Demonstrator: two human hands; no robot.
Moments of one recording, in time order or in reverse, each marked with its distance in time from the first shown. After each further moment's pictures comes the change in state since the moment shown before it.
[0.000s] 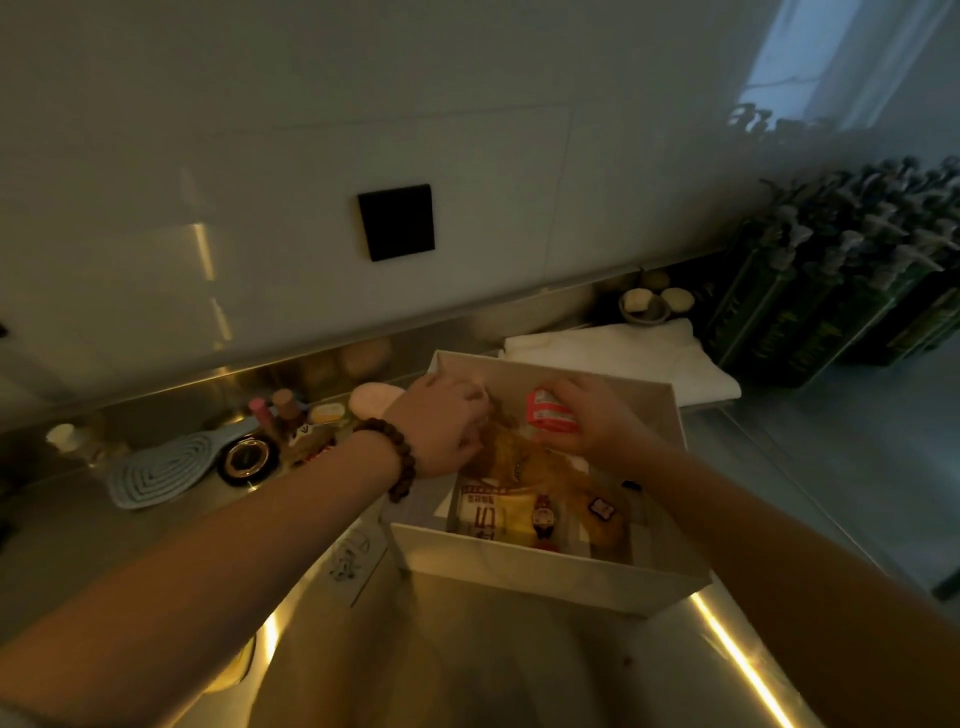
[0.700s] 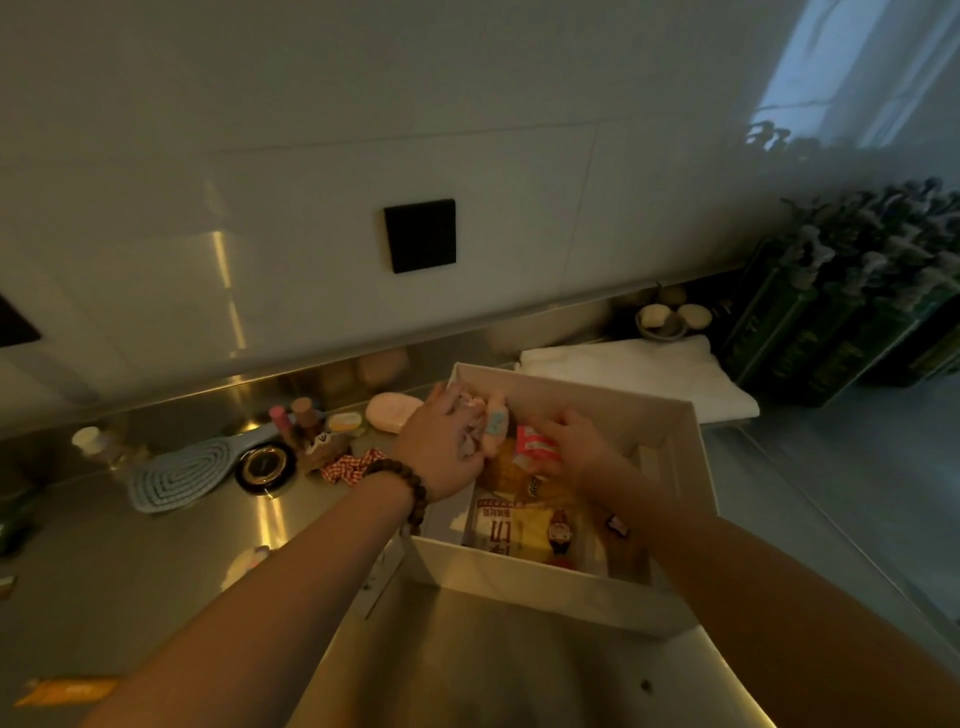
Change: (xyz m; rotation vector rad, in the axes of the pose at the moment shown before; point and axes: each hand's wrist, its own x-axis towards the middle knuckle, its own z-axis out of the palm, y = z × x) left_hand -0.016 -0.003 0.022 -0.393 0.074 -0.364; right_hand 0.025 -0.007 0.049 -0.114 -0.153 0.161
